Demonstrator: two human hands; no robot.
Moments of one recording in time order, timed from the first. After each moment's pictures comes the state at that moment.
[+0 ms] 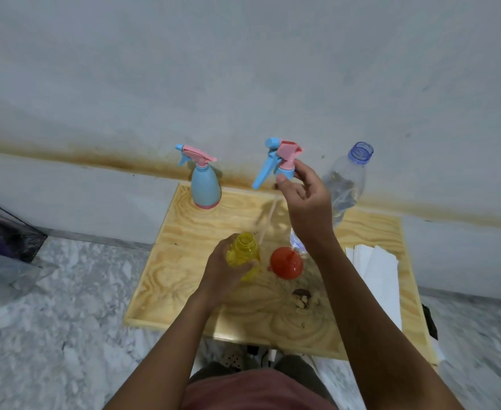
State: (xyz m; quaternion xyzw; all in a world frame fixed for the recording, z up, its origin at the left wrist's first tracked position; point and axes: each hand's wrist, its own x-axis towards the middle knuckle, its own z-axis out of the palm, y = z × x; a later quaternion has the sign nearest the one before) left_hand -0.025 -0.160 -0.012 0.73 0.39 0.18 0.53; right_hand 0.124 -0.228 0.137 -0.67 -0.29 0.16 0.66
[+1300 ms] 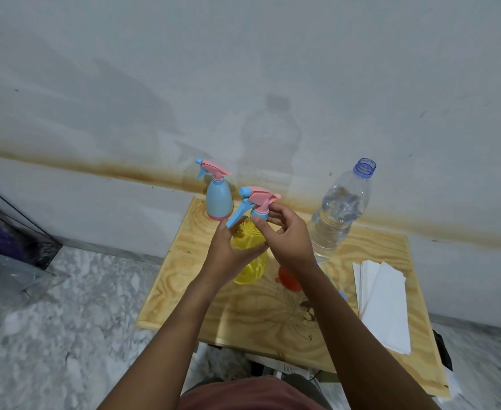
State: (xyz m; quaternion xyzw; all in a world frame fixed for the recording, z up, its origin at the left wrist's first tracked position) left_hand -0.030 -0.148 0.065 0.71 0.33 0.28 0.56; right_hand 0.081 -0.228 0.111 -0.70 -0.35 0.22 0.59
